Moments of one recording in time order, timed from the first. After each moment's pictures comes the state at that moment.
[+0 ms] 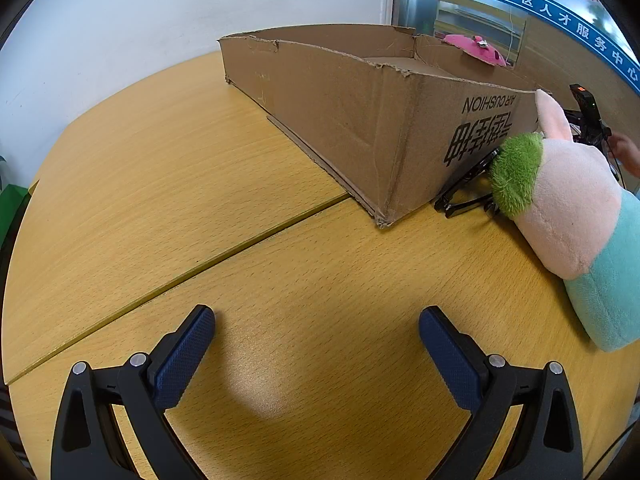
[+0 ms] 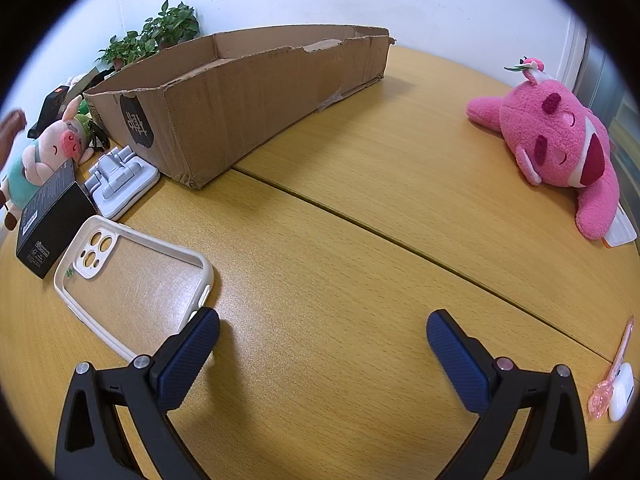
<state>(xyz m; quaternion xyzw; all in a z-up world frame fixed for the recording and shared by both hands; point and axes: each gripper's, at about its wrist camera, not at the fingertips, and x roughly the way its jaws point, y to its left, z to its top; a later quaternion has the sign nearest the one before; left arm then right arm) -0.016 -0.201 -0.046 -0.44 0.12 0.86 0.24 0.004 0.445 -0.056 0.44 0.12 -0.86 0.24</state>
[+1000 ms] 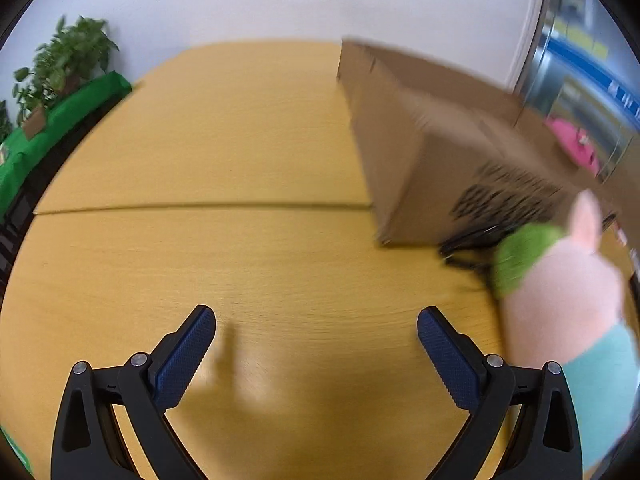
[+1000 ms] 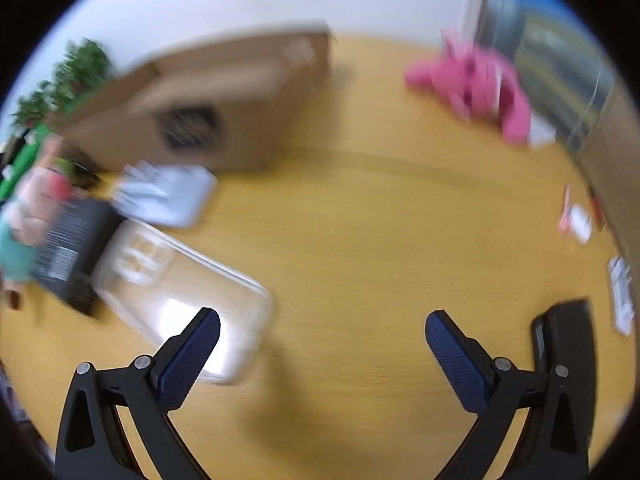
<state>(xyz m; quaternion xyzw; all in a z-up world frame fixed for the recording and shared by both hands) 0.039 -0.192 -0.023 -0.43 -0.04 0.90 0.03 0.109 0.356 0.000 0.45 0.04 -0.89 0.06</state>
